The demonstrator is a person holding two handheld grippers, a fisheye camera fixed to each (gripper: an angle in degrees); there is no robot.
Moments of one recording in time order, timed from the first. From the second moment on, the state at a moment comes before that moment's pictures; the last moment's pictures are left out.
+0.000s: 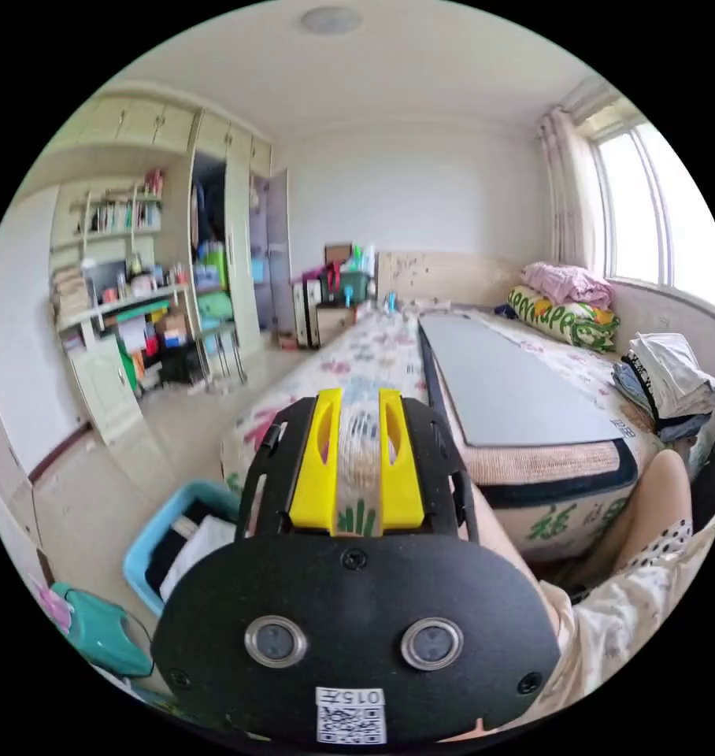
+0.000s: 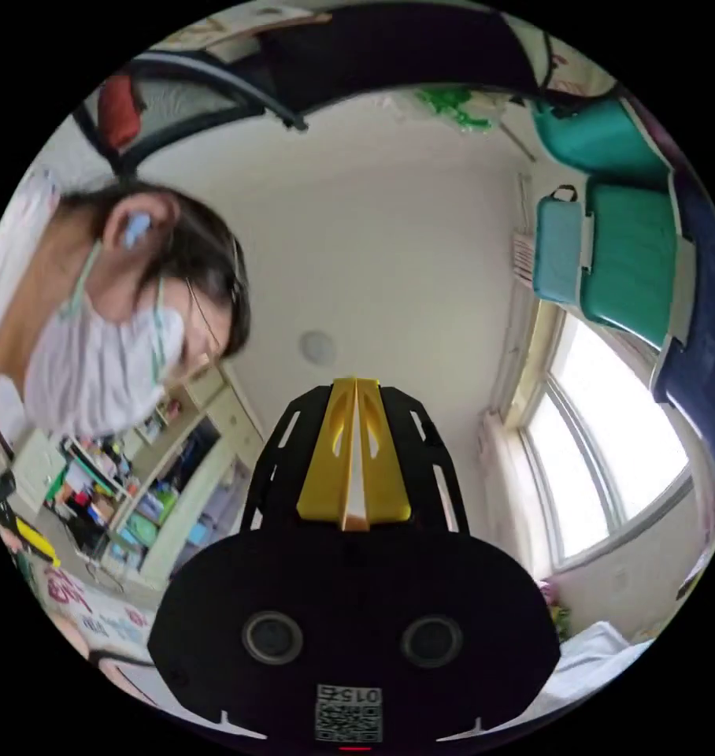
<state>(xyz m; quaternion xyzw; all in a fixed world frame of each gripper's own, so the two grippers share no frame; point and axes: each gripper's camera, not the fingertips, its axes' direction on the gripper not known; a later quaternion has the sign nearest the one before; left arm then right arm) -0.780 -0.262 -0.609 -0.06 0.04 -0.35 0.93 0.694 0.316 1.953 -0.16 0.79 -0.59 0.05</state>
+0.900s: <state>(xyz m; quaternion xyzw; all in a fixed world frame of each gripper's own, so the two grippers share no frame) -0.707 -0.576 -0.388 0.00 0.24 -0.24 0.94 0.584 -0.111 0.875 0.01 0.95 0.20 -0.23</state>
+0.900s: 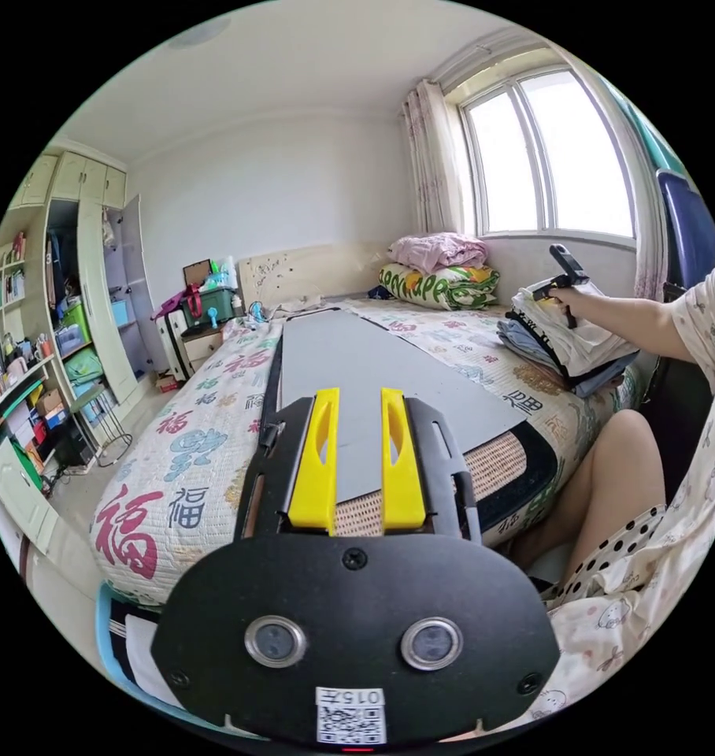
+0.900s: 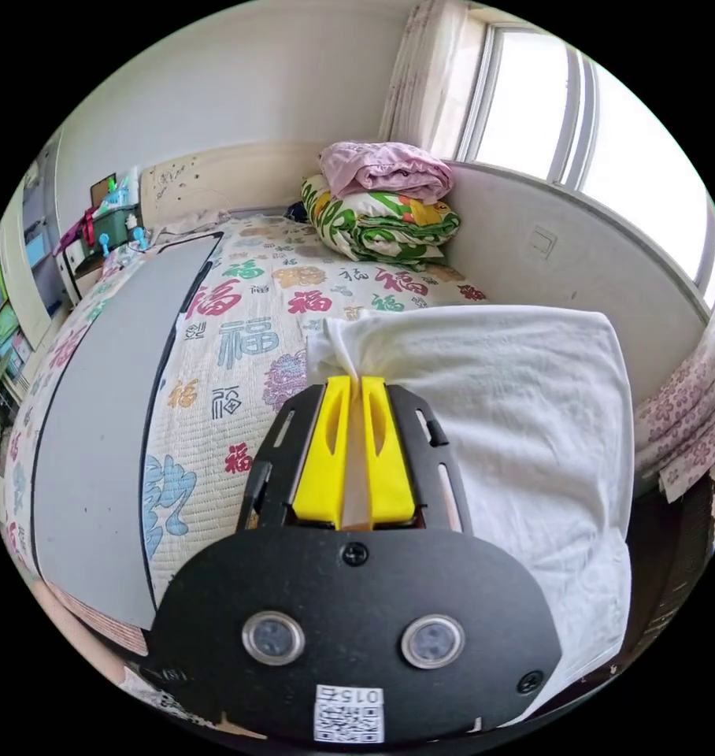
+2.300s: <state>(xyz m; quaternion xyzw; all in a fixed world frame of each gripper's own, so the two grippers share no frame) -0.730 -0.401 -0.262 -0.02 0.33 -0.35 0.88 0.764 -0.184 0.982 0.10 0.98 0.11 -0.12</state>
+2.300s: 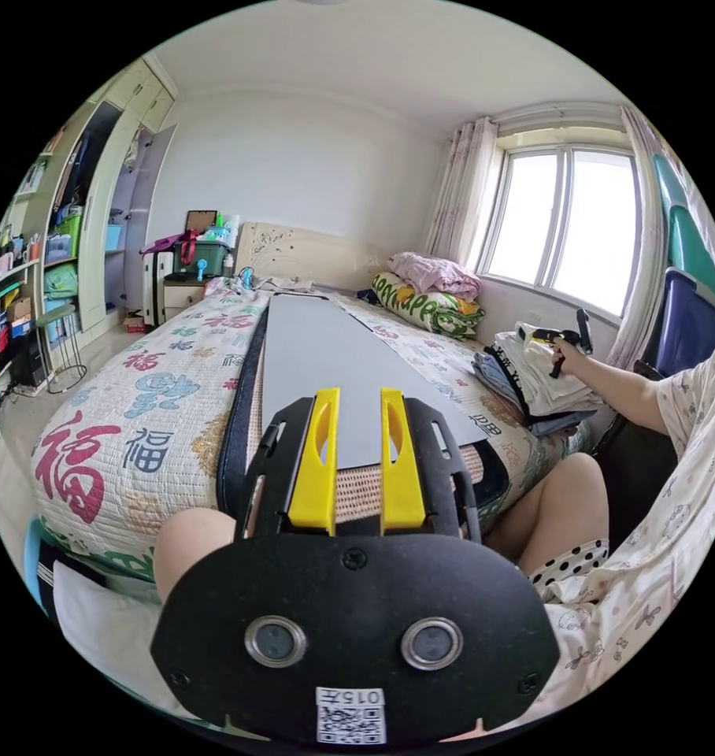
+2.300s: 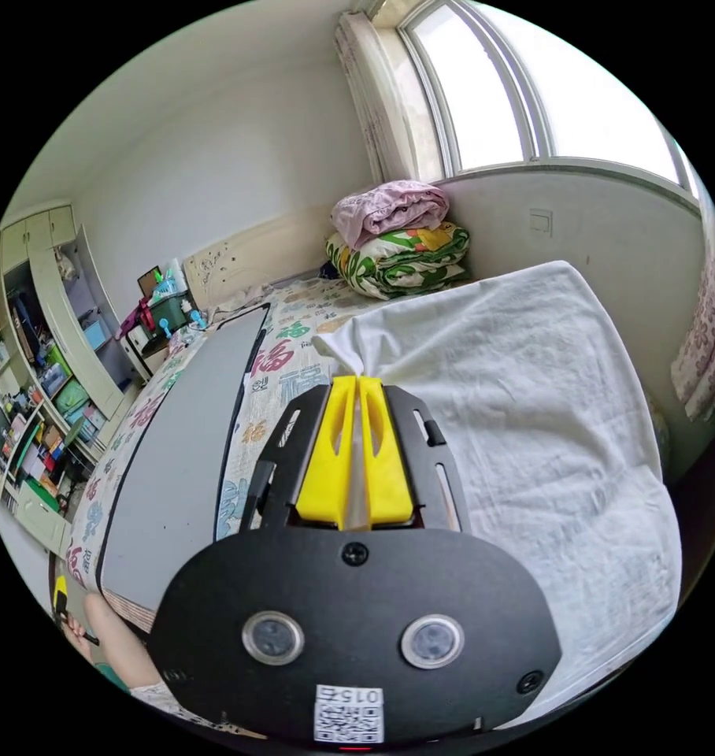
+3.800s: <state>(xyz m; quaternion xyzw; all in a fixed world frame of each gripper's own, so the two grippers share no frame) -0.450 -0.498 -0.167 0.11 0.54 -0.33 0.77 0.893 -0.050 1.519 -0.06 1.00 -0.05 0.00</state>
